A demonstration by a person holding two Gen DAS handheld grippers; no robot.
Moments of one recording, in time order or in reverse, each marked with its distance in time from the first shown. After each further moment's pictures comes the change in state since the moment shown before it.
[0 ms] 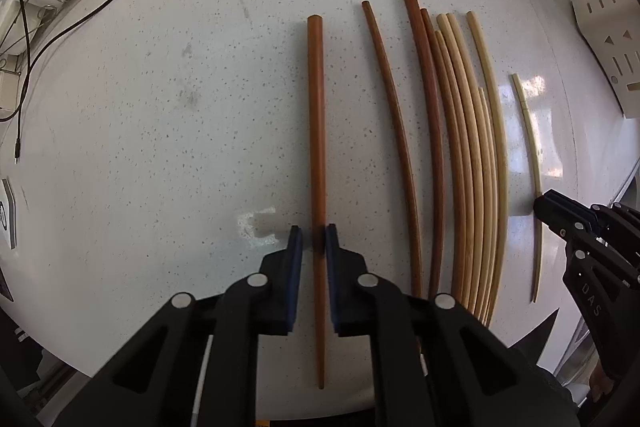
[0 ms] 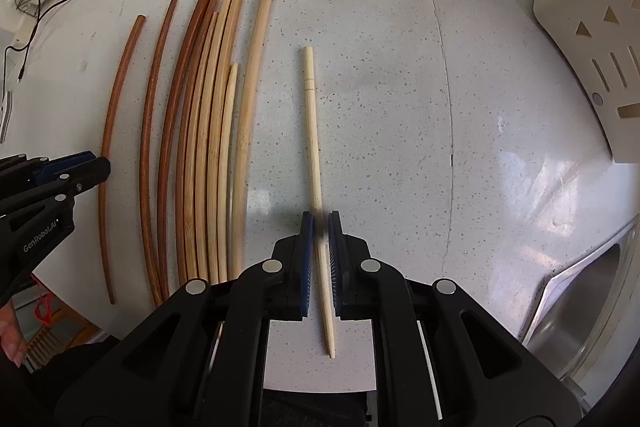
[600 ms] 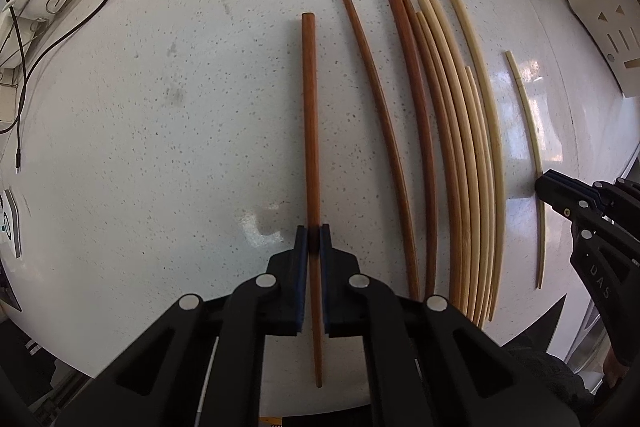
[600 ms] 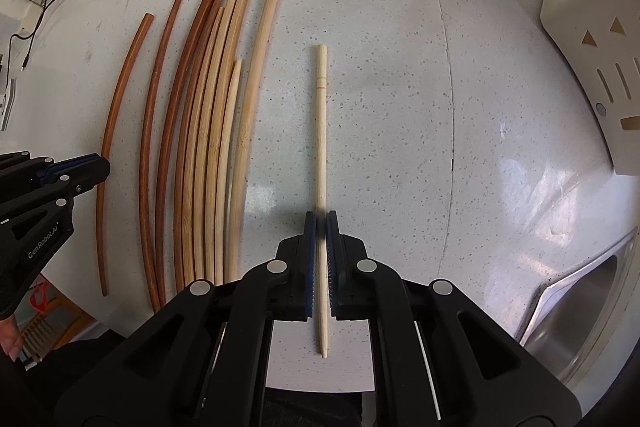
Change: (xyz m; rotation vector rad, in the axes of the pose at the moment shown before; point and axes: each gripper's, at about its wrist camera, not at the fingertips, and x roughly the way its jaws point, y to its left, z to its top) left arm 0.006 -0.020 -0.009 0.051 0.008 0.018; right arm -0.002 0.015 0.001 -0.031 0.010 -0.002
